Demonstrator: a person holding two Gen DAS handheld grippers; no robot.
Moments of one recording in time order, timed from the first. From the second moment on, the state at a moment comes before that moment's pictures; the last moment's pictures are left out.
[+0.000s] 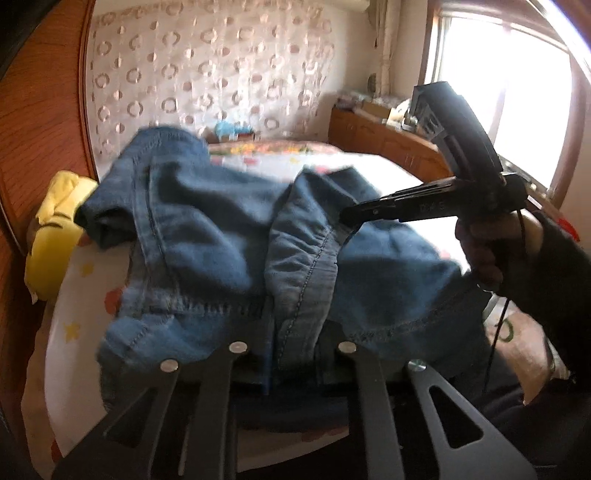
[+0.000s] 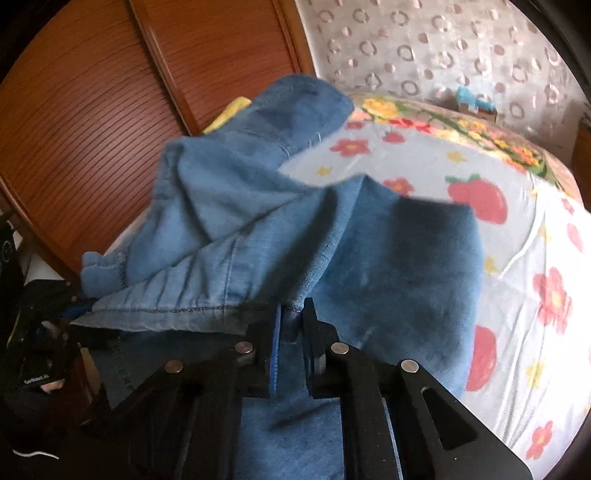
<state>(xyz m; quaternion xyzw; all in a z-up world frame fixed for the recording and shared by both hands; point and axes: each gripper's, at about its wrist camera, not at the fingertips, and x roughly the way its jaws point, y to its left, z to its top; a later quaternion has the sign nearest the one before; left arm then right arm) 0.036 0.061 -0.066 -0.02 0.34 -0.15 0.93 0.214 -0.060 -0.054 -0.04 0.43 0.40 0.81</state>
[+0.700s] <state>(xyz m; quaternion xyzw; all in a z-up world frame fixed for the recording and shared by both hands) 0.013 0.135 -0.026 -0.08 0.28 -0.10 0.95 0.230 0.047 0.045 -0.08 0.34 0.45 0.82</state>
